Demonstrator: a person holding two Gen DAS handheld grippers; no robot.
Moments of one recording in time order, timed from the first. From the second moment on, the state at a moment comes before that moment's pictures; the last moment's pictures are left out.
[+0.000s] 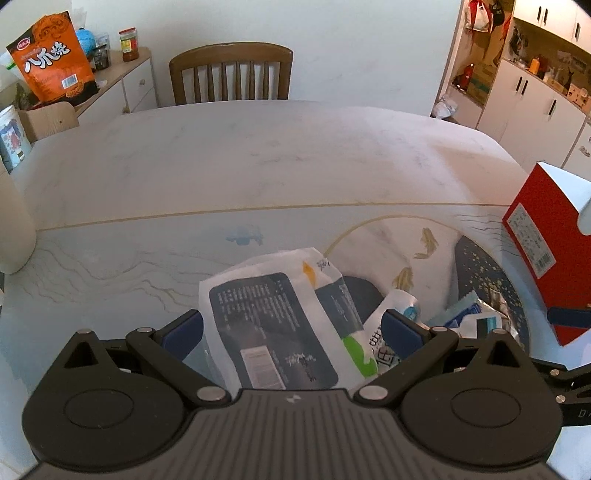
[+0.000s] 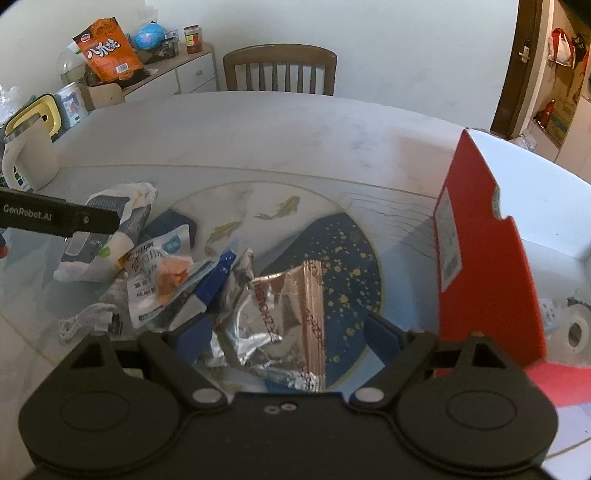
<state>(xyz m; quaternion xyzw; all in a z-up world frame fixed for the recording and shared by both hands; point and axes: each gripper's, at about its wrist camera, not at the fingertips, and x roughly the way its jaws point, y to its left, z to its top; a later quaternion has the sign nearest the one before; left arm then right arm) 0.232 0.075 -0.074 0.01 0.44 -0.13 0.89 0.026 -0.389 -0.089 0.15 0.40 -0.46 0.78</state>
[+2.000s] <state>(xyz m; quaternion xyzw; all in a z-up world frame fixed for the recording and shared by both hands) 0.235 0.092 -0.096 -0.01 0.44 -0.11 0.89 0.024 -0.407 -0.105 0.18 0.40 -0.44 0.78</state>
